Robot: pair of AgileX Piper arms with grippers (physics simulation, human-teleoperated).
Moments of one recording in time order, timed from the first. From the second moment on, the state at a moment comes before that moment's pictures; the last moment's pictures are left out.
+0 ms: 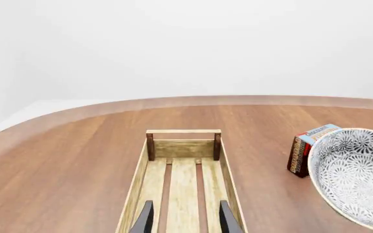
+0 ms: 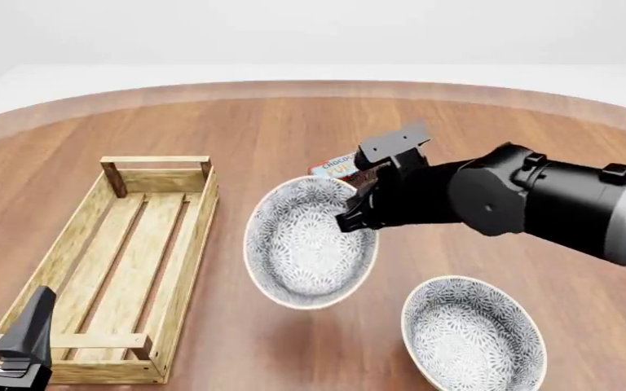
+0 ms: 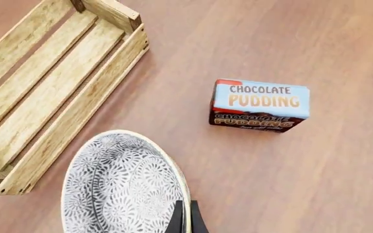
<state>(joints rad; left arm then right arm) 0.00 0.00 0.00 0.00 0.00 0.61 1.48 -1.05 0.38 0.03</state>
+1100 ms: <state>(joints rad) 0.00 0.00 0.00 0.00 0.00 0.41 1.00 -0.89 0.53 0.07</state>
